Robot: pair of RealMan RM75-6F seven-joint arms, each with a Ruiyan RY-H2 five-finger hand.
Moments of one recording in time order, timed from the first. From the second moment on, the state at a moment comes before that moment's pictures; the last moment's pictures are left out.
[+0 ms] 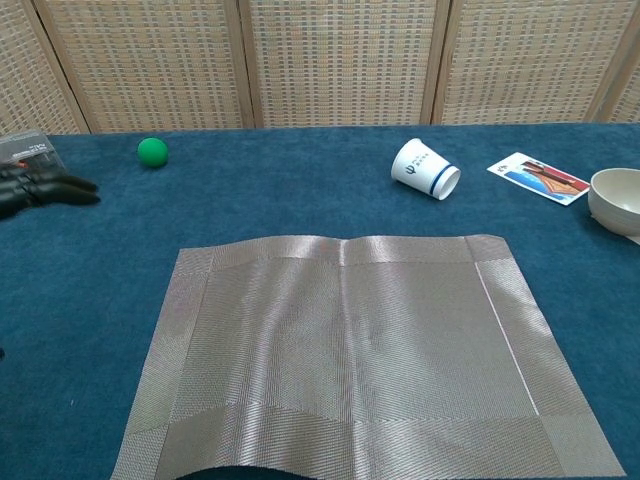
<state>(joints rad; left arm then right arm) -0.36 -1.27 0.19 -1.62 1.76 1.44 0.19 0.06 -1.11 0.08 -1.61 -1.56 1.56 0.13</state>
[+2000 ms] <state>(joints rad) -0.74 -1.27 0.10 -1.84 1.56 0.58 0.49 0.12 -1.14 0.14 -1.56 -1.47 1.50 0.16</state>
